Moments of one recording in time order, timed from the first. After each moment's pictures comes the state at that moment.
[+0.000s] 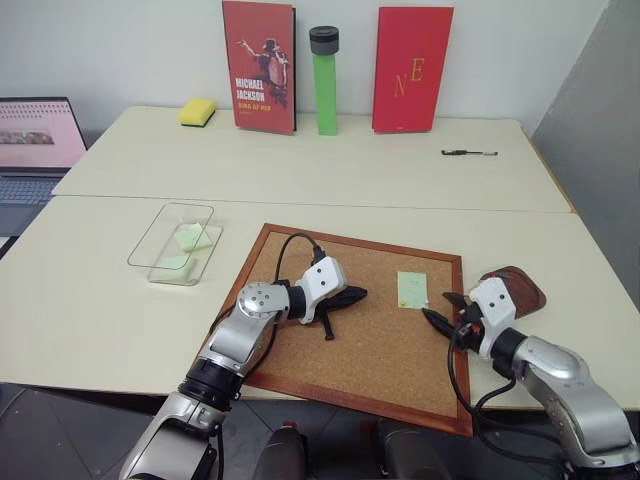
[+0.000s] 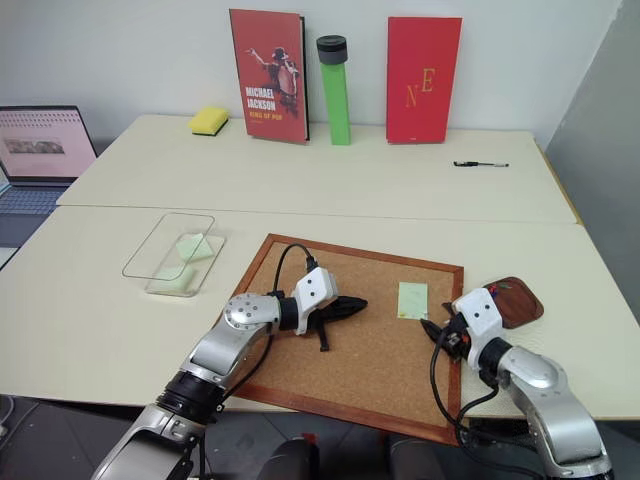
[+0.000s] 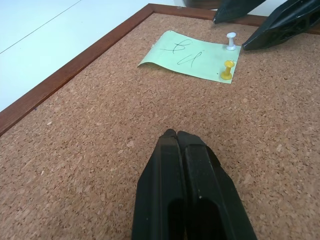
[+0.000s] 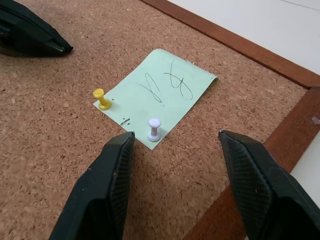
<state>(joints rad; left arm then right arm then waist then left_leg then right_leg) -0.45 0.35 -0.31 0.20 -0.07 0.12 -0.92 0.05 -0.50 -0.02 -0.42 0.25 0.53 0.53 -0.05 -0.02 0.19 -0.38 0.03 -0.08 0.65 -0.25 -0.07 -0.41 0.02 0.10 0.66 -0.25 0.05</state>
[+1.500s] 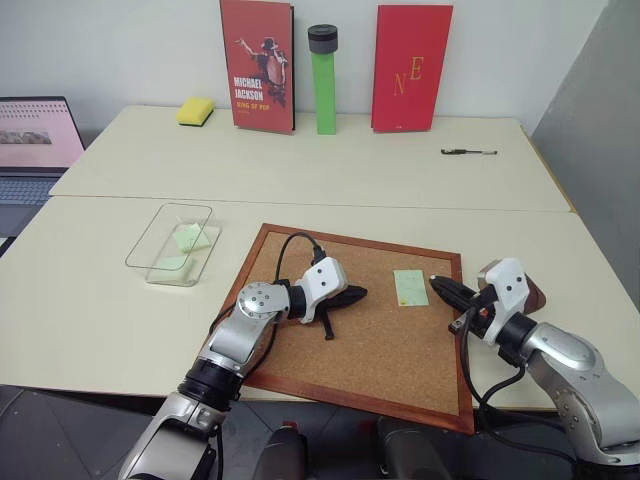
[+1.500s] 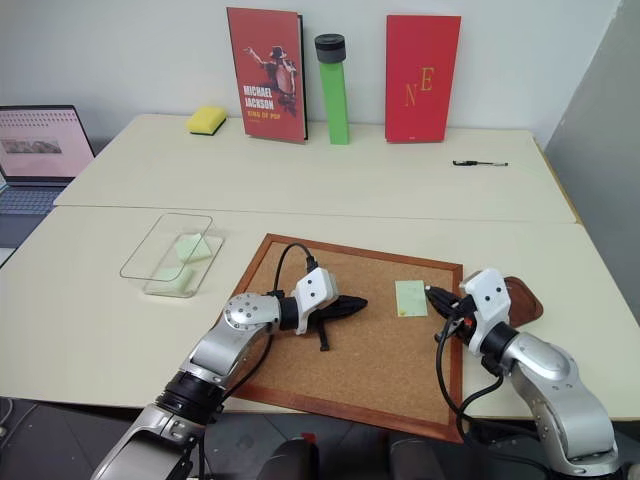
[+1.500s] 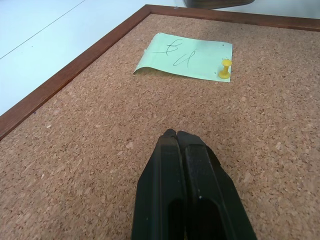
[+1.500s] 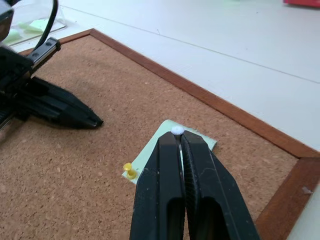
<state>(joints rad) -0.44 0.35 -0.31 0.19 -0.06 0.10 -0.92 0.03 -0.49 -0.12 -0.54 0.39 0.56 0.52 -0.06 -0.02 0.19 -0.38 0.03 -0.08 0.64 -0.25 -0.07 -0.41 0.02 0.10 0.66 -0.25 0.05</state>
